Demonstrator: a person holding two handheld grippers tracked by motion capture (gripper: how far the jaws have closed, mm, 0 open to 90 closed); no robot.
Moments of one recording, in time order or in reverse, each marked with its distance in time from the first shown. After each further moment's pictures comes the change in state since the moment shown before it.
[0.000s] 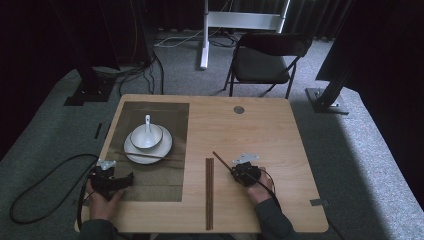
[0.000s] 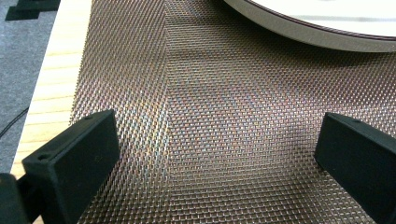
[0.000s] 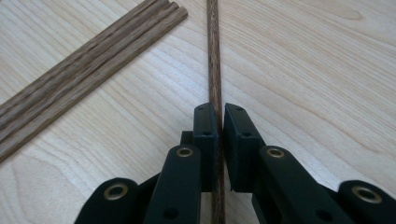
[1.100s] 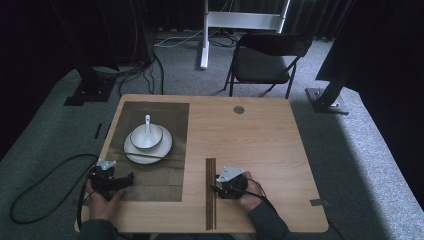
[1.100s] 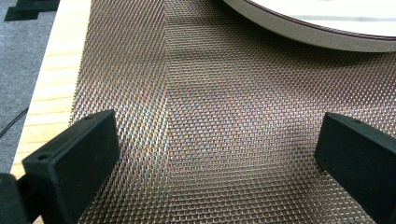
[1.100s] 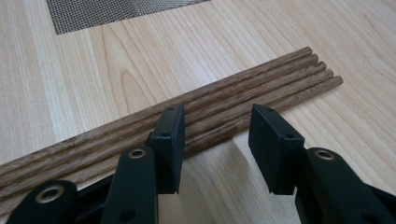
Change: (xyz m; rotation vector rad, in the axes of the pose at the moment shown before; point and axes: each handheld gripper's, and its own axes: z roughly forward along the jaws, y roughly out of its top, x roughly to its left) left arm 0.000 0.000 0.000 0.000 -0.002 0.003; right arm 0.049 0.000 0.000 -0.115 0.223 -0.319
